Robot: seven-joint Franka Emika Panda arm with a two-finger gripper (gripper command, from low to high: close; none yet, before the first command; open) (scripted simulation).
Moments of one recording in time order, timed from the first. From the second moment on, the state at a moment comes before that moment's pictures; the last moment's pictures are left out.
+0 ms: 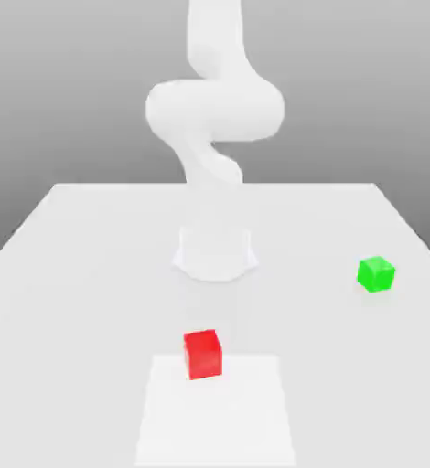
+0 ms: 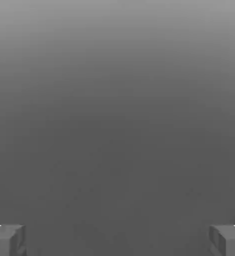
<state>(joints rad) 0.00 -0.74 0.00 -2.37 -0.01 2.35 0.78</state>
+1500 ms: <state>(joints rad) 0.20 -0.18 0.09 -2.94 0.06 2.78 0.39</state>
